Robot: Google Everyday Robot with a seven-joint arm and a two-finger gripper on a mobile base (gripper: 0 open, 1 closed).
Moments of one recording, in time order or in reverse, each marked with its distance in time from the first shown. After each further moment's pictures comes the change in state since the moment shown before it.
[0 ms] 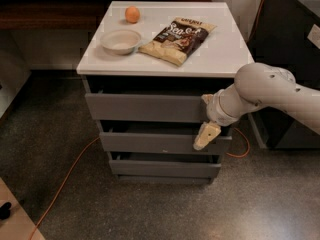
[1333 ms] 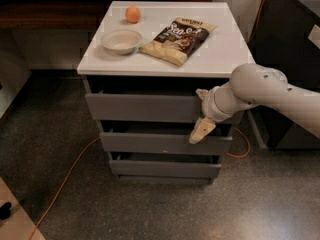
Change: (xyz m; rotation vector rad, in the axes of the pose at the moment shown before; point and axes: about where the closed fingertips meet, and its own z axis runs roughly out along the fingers) arm -0.012 -0.022 0.016 0.050 -0.046 -0.068
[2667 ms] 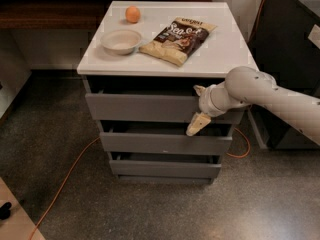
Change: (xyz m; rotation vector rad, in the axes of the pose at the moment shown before) arm 0.010 -0.041 0.043 0.052 -0.047 -0.017
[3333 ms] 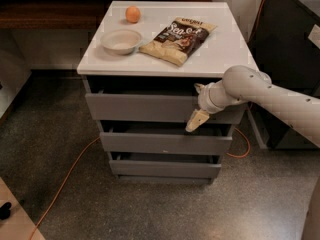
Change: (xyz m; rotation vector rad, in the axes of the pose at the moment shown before) arm 0.009 -0.020 0.019 0.019 0.009 0.013
